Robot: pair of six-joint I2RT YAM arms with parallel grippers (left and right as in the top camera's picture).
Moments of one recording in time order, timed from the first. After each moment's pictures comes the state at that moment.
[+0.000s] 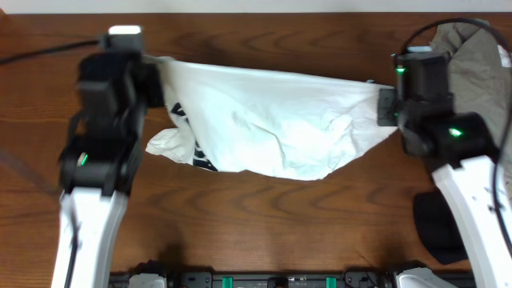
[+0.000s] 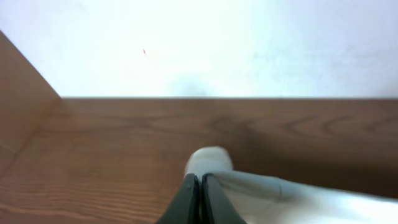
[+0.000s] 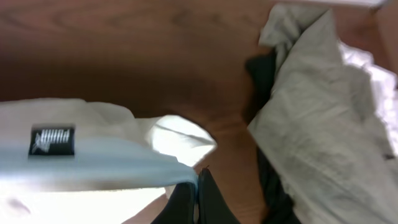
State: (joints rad) left arm -0.08 1.11 1.26 -0.54 -0.17 -0.01; right arm 0.22 1.28 1.40 -0.95 0.32 0.15
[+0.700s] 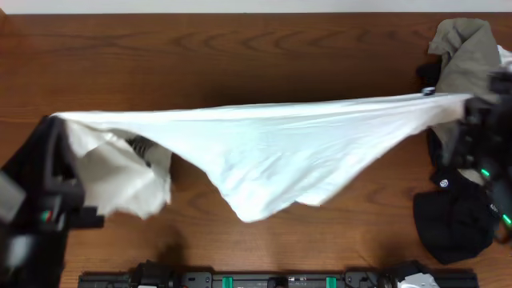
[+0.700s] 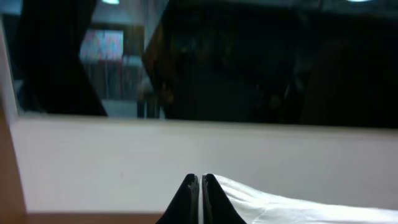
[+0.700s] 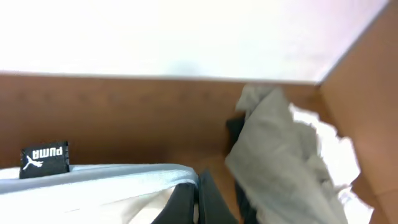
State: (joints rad) left arm -0.08 0.71 1.62 -0.74 0.02 -0.11; right arm 0.27 1.07 1.88 -1.28 0.33 0.12
